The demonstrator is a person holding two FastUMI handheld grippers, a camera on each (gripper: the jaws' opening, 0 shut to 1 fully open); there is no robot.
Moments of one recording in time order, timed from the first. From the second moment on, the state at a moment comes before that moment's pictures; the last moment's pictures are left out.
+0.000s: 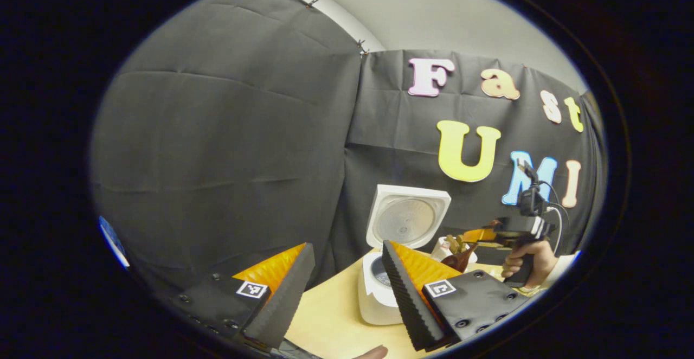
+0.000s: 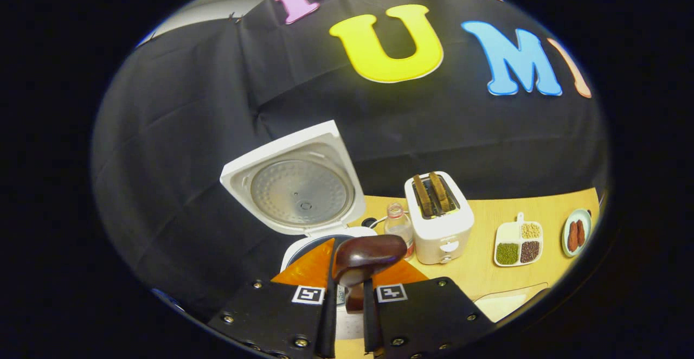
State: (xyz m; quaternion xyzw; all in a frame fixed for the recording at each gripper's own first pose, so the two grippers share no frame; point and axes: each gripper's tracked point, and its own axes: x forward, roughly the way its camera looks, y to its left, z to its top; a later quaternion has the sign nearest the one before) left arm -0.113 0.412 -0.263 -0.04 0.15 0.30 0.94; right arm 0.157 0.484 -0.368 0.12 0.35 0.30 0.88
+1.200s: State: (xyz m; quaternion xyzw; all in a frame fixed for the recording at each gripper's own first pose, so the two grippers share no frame) left arm -0.018 0.131 -0.234 0.00 0.19 0.25 0.95; right arm 0.189 -0.036 -0.383 0.34 0.33 0.07 0.88
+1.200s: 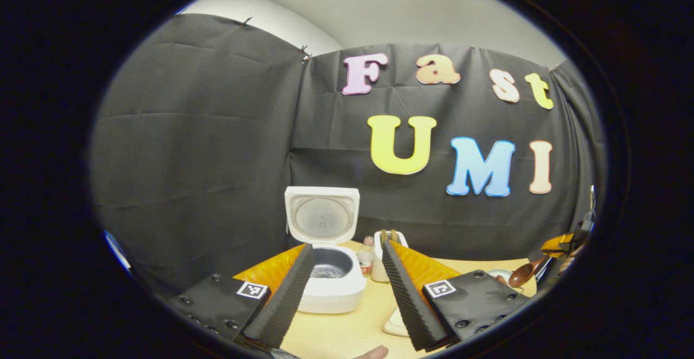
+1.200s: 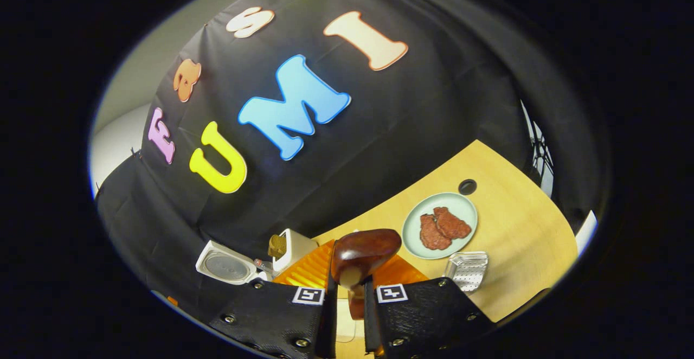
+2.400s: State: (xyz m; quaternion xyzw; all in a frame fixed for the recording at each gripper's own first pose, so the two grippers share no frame) left arm -0.015 0.074 -0.220 0.08 0.24 0.28 0.93; right arm 0.162 -0.122 -0.530 0.10 0.38 -0.03 0.92
